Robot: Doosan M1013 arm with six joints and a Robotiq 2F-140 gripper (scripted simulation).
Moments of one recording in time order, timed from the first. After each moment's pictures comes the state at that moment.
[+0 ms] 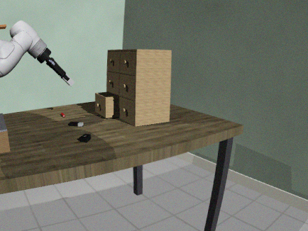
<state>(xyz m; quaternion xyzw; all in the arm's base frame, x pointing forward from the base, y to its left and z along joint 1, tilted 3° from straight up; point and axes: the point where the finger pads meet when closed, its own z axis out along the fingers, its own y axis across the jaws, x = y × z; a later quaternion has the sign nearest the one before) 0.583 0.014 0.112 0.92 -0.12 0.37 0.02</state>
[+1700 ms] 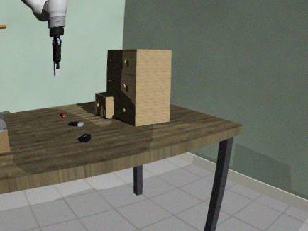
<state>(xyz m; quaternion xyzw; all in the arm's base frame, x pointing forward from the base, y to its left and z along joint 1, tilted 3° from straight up) 0.529 0.026 0.172 0.99 -0.12 0.01 -0.02</state>
